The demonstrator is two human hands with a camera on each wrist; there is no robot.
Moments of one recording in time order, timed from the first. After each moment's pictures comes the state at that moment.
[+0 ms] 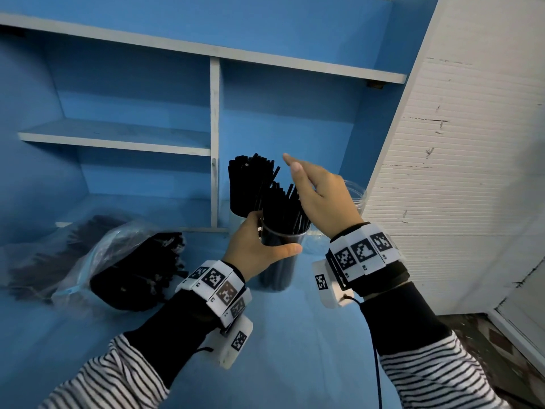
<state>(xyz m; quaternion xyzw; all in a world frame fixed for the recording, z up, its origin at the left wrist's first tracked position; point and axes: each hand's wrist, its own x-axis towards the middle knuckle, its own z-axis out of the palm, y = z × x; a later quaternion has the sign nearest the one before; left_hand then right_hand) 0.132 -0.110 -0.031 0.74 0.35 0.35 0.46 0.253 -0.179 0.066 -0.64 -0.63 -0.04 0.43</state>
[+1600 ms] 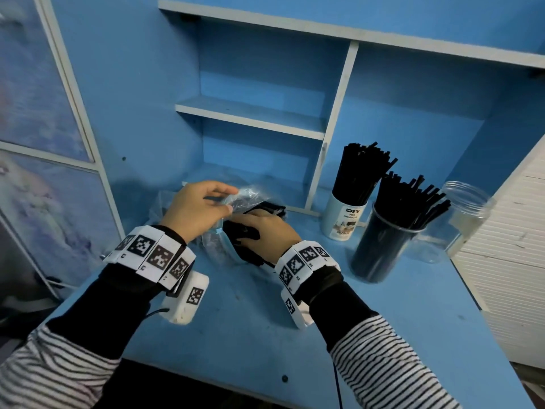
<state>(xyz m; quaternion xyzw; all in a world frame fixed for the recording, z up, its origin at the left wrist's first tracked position) -0.108 -0.068 -0.012 0.70 0.48 0.42 0.34 0.063 -0.081 -0.052 -0.55 -0.80 0.13 0.19</state>
